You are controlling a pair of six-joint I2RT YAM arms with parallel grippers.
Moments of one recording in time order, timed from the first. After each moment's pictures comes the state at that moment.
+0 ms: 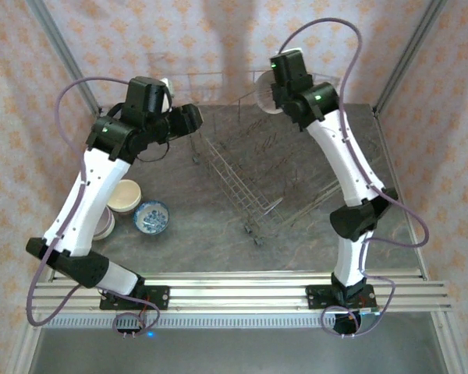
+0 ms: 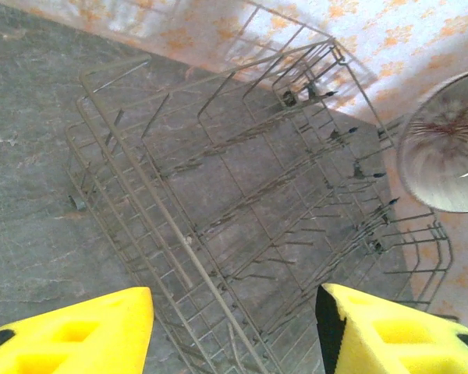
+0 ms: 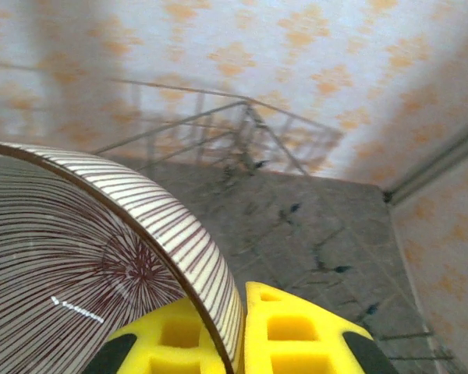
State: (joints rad) left arm -0.37 1.48 1.87 -1.02 0.04 -0.65; right arm 0.48 1.89 2.32 -1.06 0.57 0.10
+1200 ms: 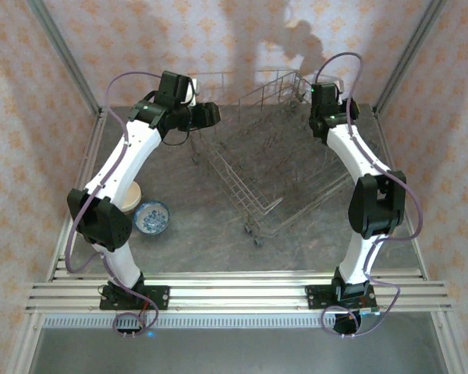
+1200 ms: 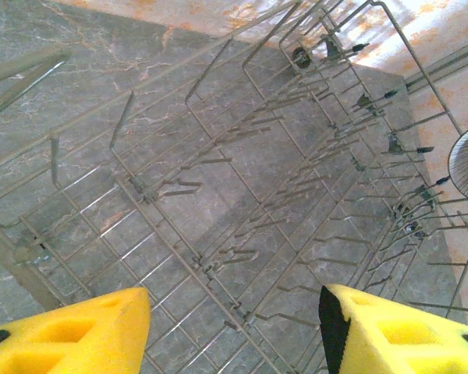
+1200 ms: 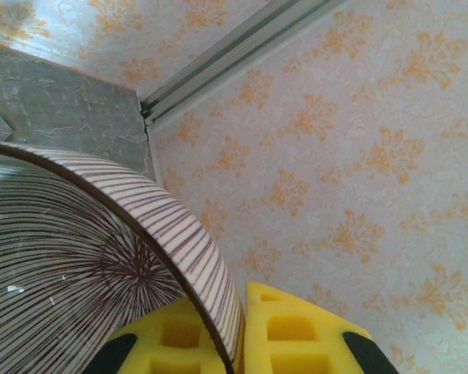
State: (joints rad) left arm -0.30 1.78 1.89 -0.84 0.21 -0.51; right arm 0.17 1.86 1.62 -0.35 0.95 -0.47
